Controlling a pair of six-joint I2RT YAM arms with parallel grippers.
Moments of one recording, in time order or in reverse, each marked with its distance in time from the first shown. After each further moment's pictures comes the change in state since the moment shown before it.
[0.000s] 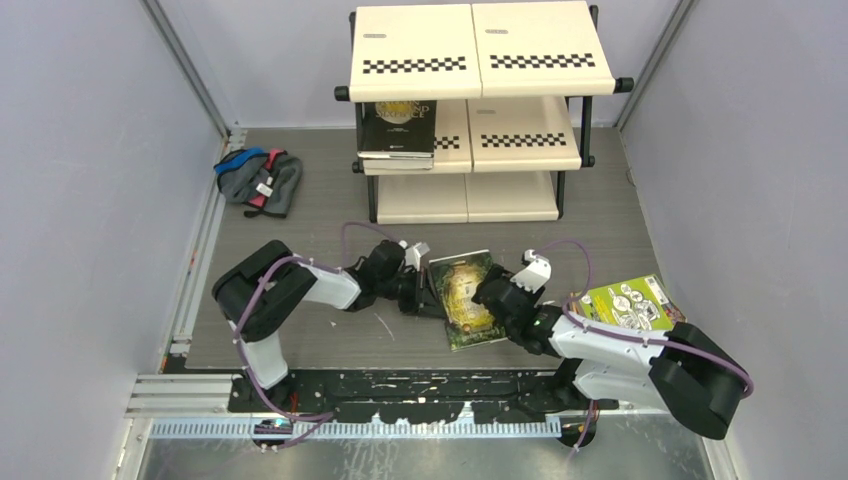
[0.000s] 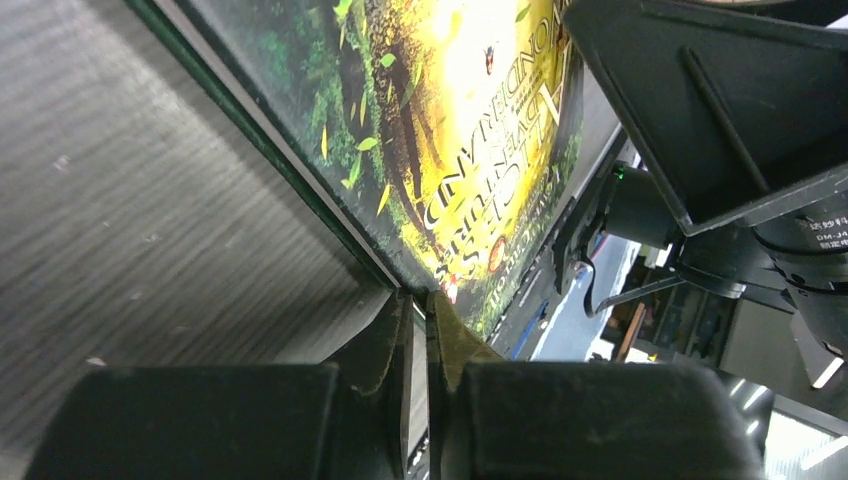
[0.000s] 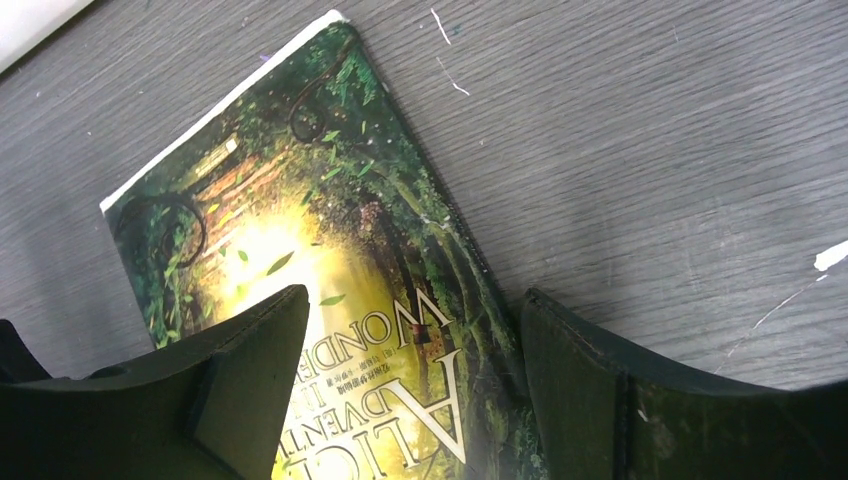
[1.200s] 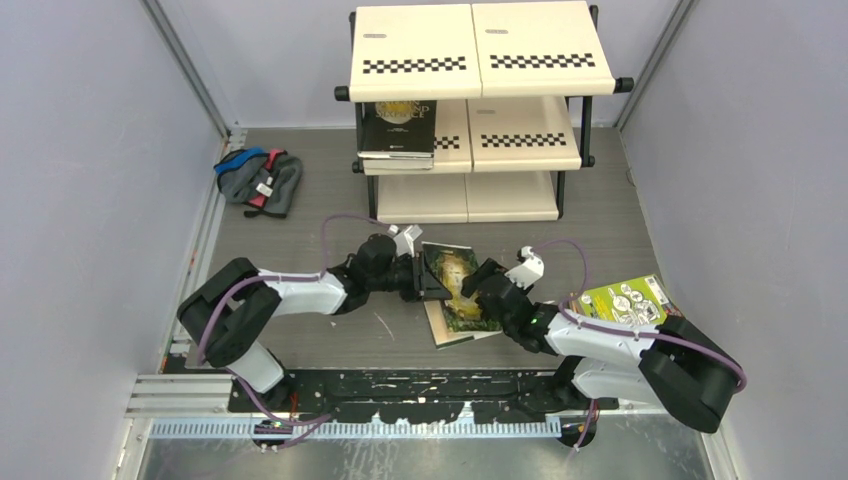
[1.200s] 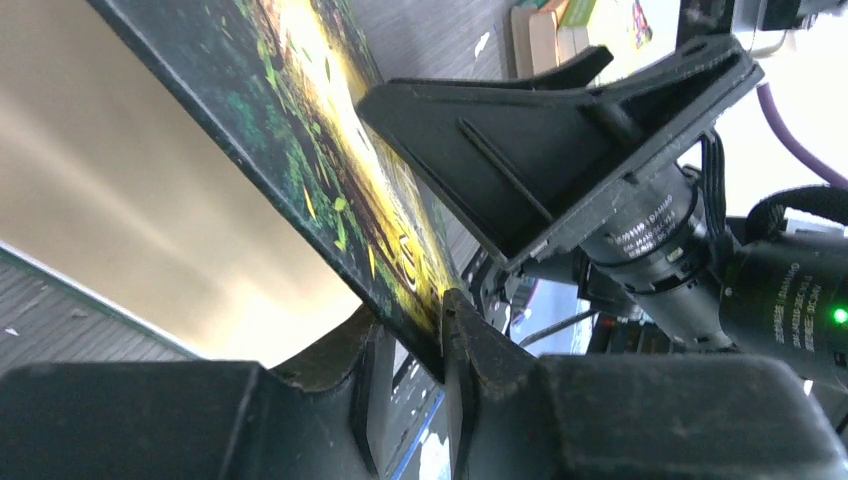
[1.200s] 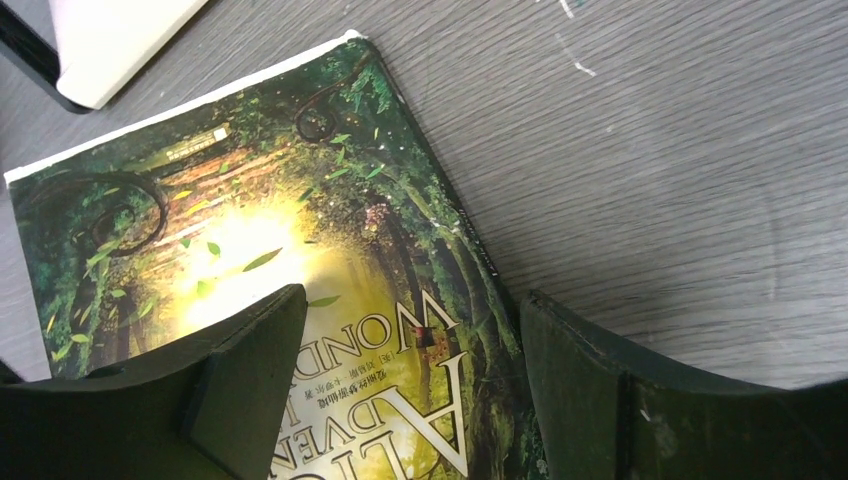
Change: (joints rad) left arm -0.016 -0.205 -0.030 0.027 -0.105 -0.074; right arm -0.014 0.051 -0.002 0.172 -0.097 0.041
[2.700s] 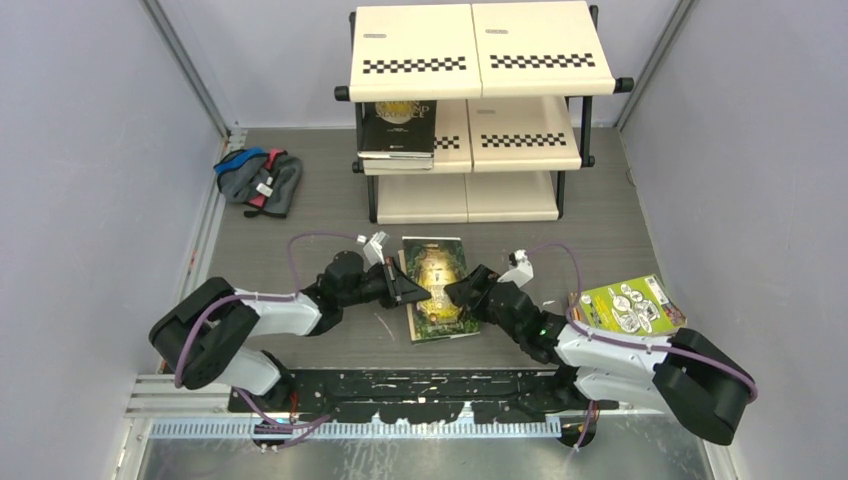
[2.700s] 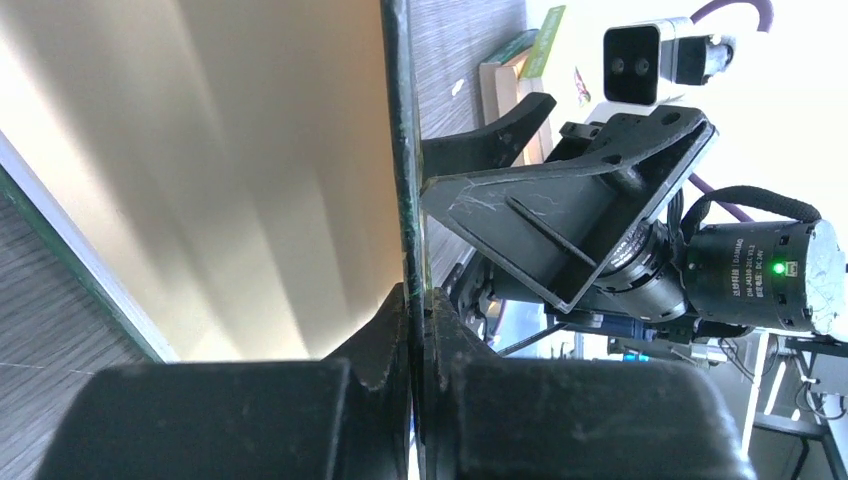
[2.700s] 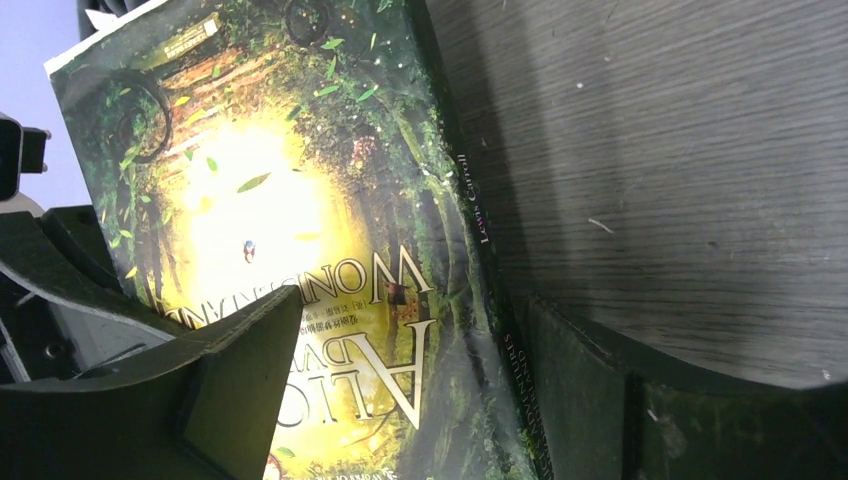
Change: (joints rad) left arm 0.065 -0.164 -0.262 0.262 -0.064 -0.127; right arm 0.021 -0.114 -0.082 0.183 -0.233 -0.019
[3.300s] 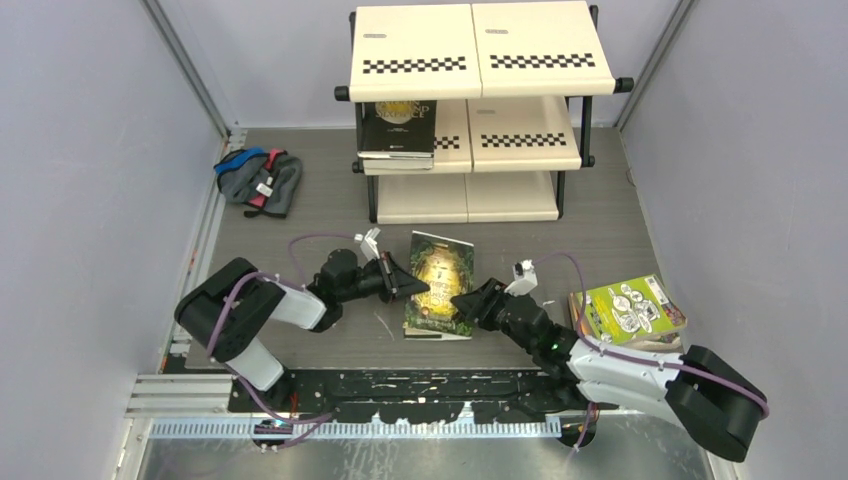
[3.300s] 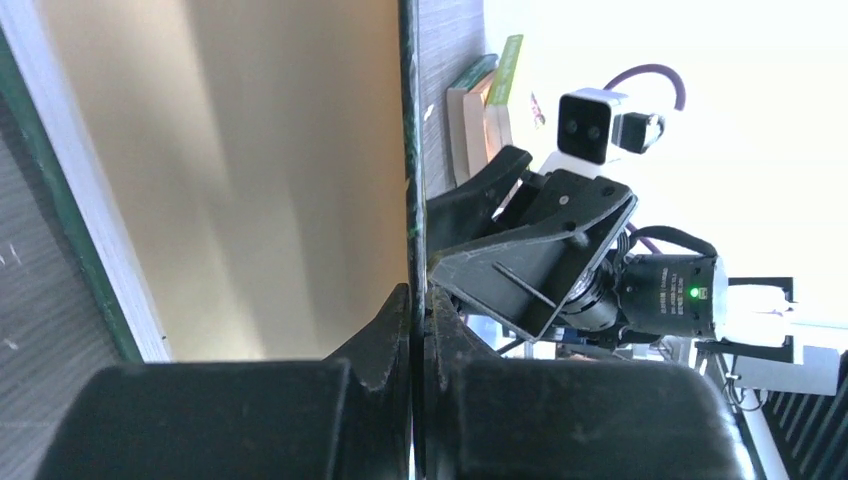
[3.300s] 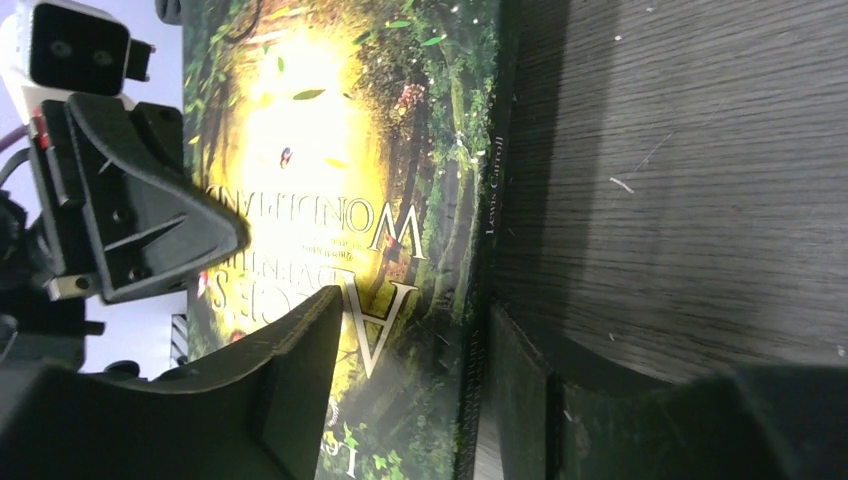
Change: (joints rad) left arm 0.073 0.154 -0.024 0.231 0.090 -0.090; right arm -0.002 -0.100 -0.155 0.182 -0.106 -0.030
